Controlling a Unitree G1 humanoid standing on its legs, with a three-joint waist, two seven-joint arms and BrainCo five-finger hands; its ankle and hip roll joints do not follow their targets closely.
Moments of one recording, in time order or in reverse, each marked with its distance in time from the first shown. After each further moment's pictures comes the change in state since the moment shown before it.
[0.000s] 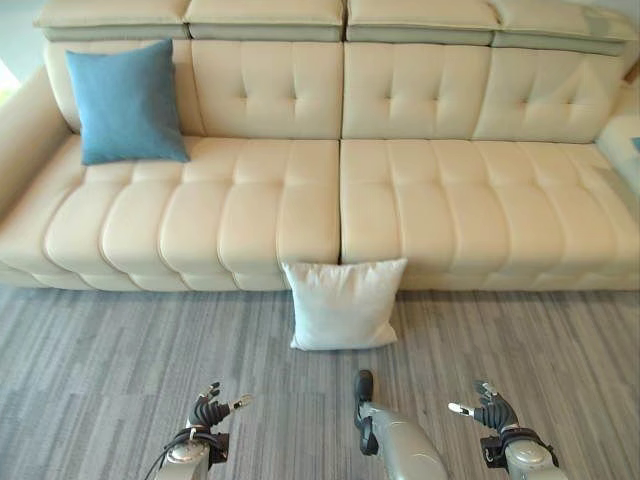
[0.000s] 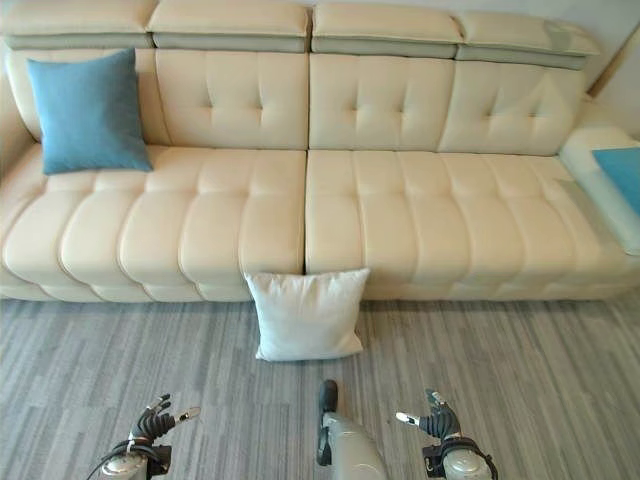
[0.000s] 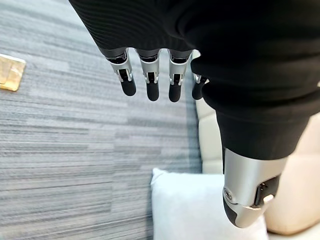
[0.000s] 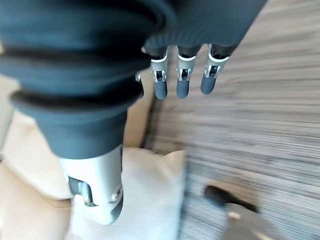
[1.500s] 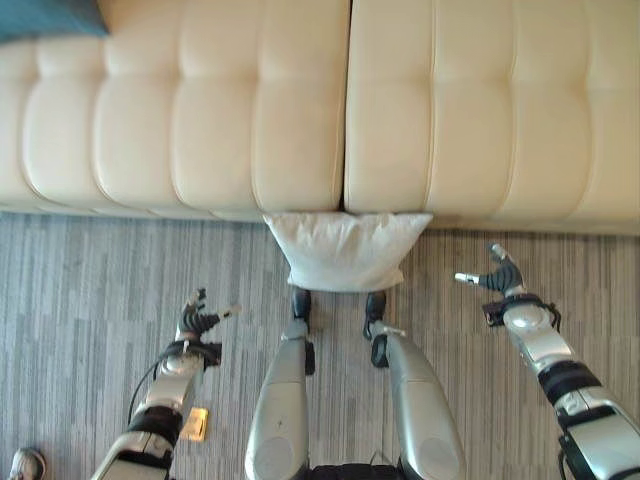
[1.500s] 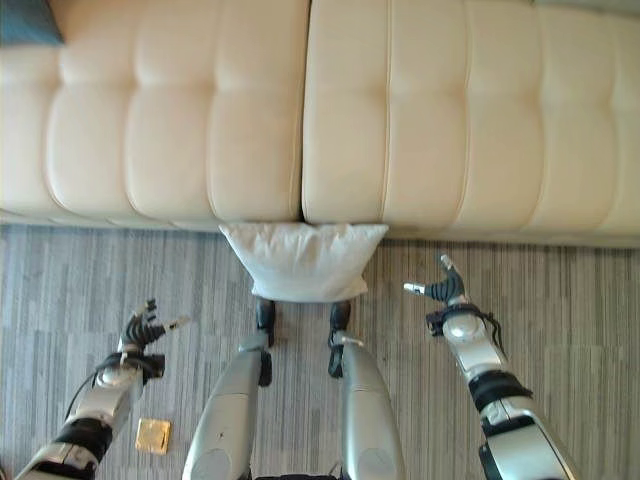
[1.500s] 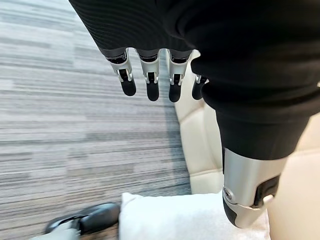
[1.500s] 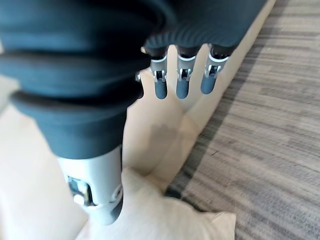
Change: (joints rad) left arm -0.457 0.230 -0.103 -0.040 -0.120 -0.083 0.164; right arm -0.692 -0.159 0.129 0.178 0.014 -0.023 -0.194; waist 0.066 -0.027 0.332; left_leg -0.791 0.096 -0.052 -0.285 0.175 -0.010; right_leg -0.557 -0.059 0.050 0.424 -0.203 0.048
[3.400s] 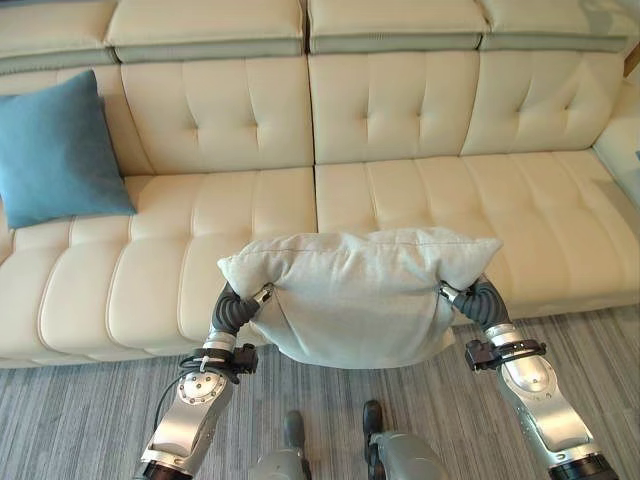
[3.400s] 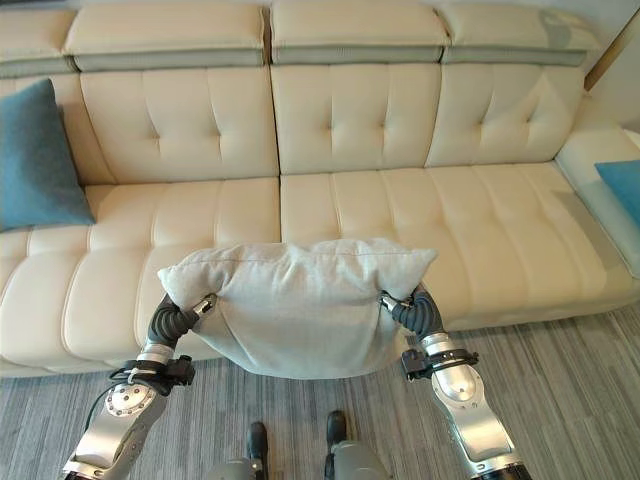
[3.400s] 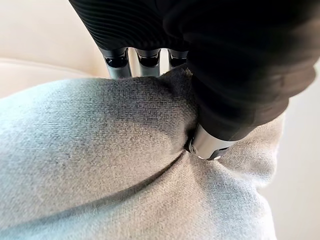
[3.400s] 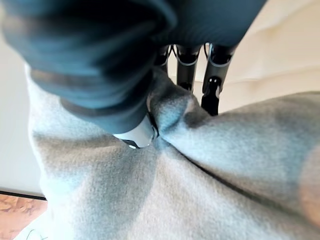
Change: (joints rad) left arm 0.465 -0.127 0.017 -0.810 0.012 0.007 -0.124; right arm 0.663 0.080 -0.122 -0.917 -0.001 -0.083 0.240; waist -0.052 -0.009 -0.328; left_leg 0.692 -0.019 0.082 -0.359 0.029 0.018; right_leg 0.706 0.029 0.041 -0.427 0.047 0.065
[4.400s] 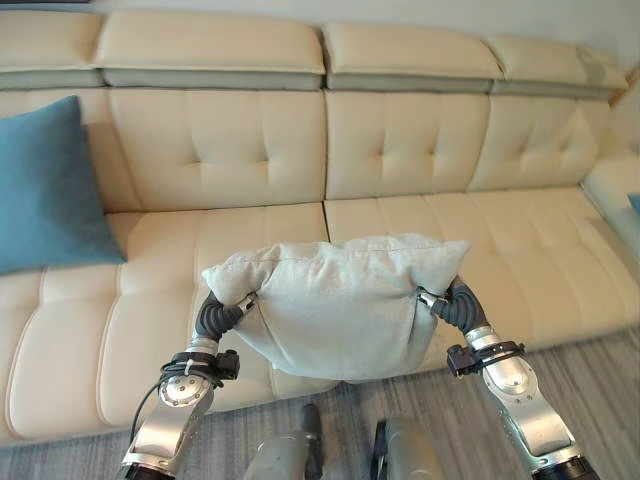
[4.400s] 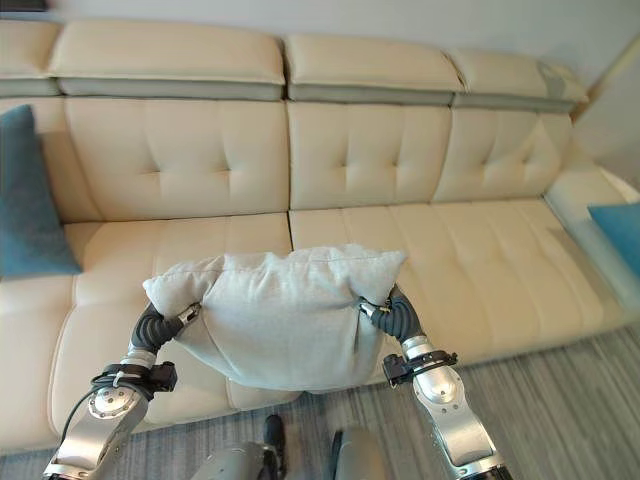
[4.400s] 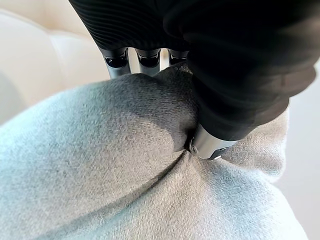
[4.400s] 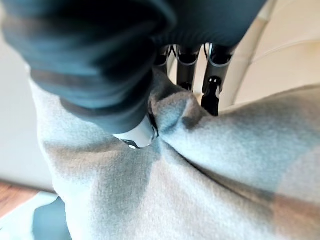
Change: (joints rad) left arm 0.025 0.031 0.044 0.067 0.039 0.041 -0.021; right arm 0.005 0.052 0.047 -0.050 -0.051 0.046 0.027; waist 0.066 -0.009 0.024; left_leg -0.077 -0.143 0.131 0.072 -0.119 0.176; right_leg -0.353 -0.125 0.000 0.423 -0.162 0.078
